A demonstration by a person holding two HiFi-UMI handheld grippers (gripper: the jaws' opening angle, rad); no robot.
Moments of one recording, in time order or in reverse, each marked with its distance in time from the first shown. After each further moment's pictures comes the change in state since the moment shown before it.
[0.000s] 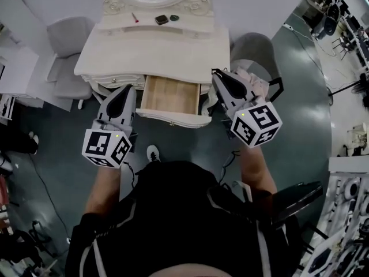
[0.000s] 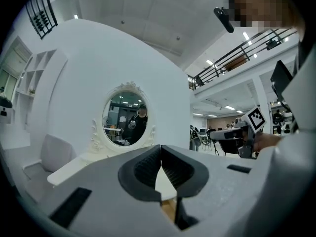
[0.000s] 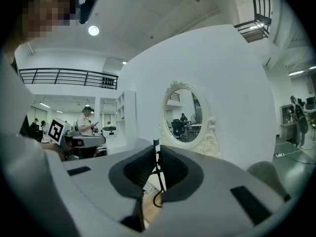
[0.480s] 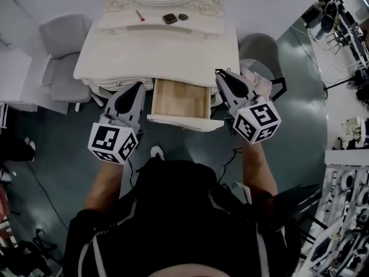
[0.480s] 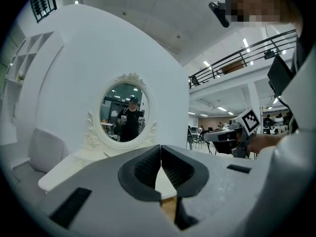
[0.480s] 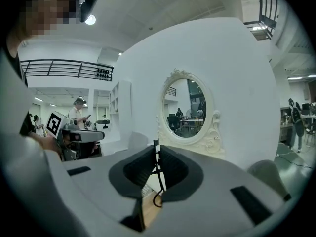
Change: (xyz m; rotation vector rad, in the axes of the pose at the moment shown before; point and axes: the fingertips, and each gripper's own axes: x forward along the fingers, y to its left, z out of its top) left arm 0.032 0.090 -0.018 -0.030 0.047 -0.114; right arm 0.097 0.016 -0.021 -0.018 0.076 -0.065
